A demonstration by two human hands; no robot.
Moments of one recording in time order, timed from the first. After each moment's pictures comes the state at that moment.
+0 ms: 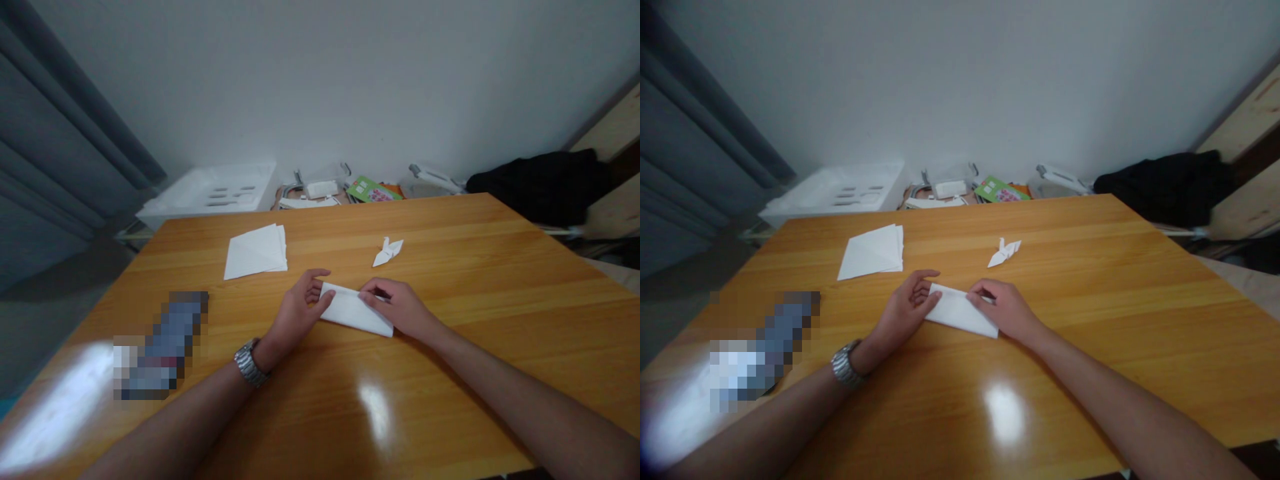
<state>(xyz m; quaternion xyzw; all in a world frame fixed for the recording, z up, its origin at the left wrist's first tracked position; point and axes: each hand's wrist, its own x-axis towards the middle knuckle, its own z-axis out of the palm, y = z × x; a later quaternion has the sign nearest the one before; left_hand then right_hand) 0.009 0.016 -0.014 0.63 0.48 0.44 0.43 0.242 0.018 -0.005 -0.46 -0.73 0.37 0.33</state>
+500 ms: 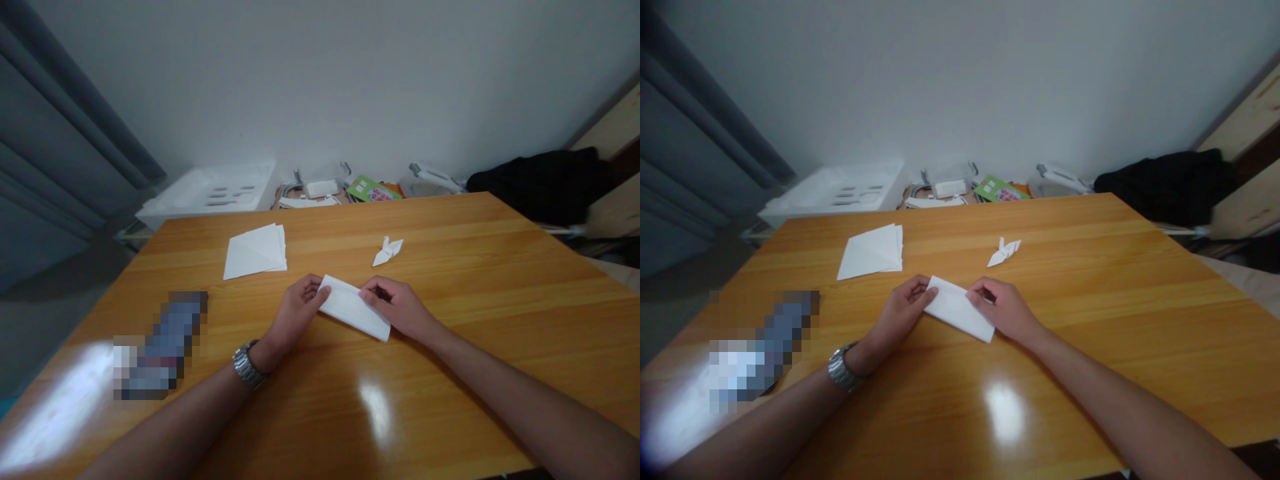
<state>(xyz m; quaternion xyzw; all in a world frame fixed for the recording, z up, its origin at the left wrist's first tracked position) 0.009 0.017 -0.013 0.57 0.47 0.45 0.50 0.240 0.015 -0.007 -0.47 -0.71 0.39 0.36</state>
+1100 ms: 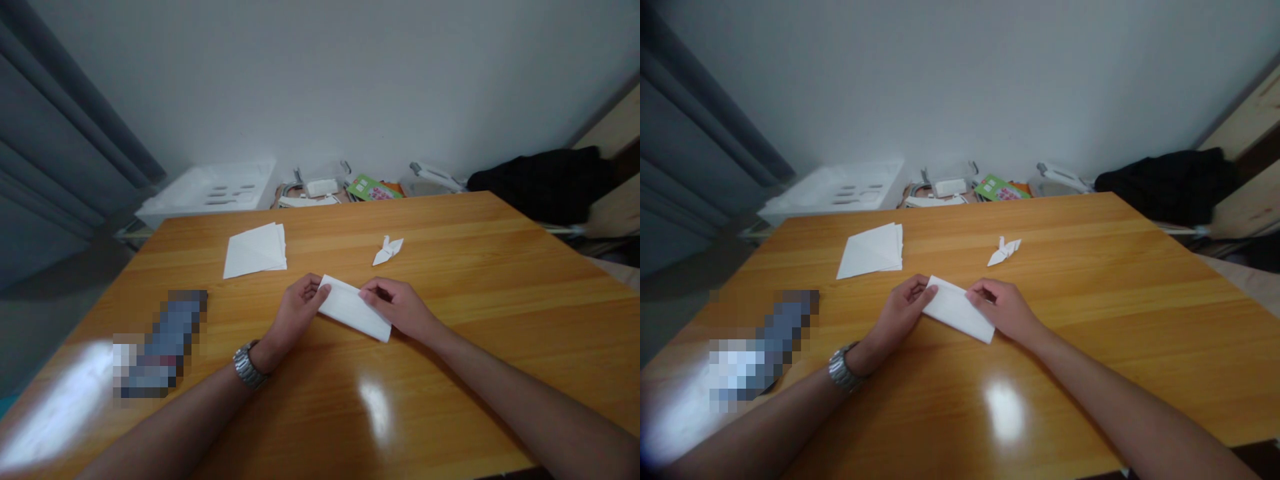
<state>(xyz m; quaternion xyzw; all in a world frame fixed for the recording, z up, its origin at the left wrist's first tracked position) 0.012 0.014 -0.007 0.56 0.47 0.46 0.51 0.238 0.013 -0.001 -0.47 -0.71 0.40 0.35</state>
